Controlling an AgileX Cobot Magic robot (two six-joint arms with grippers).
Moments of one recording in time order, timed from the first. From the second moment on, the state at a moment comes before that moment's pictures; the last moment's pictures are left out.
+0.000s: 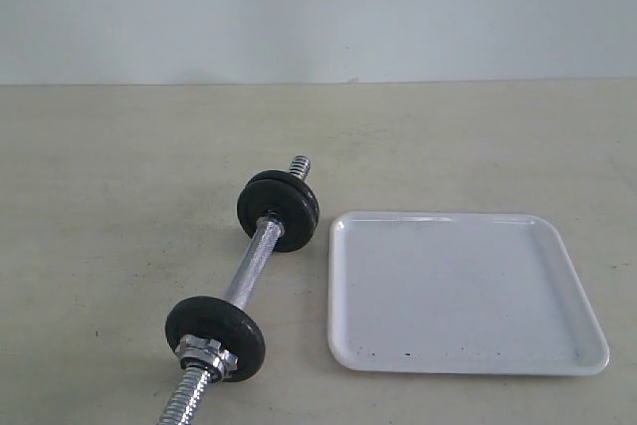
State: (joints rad) left arm -0.57 0.00 -0.19 0.07 0.25 -0.38; right arm 0.42 0.14 -1.33 0.65 1.23 -0.34
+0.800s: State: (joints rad) left arm -0.57 0.00 -0.01 0.07 0.14 -0.23; right arm 0.42 0.14 -1.33 0.69 1.23 -0.34
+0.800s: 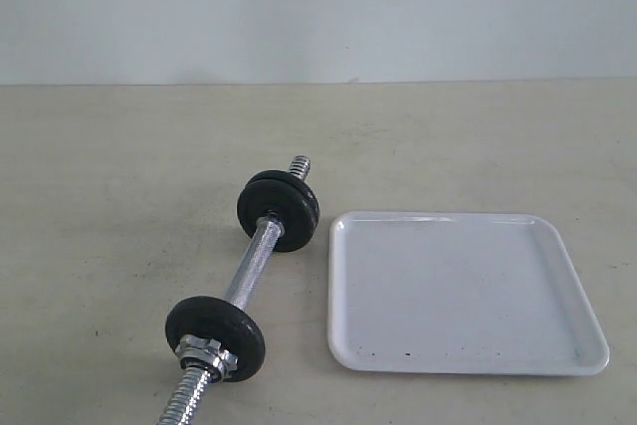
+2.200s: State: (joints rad) left arm -0.57 0.00 0.00 0.07 0.13 -0.24; right arm 0.42 0.14 -1.33 0.66 1.23 -0.34
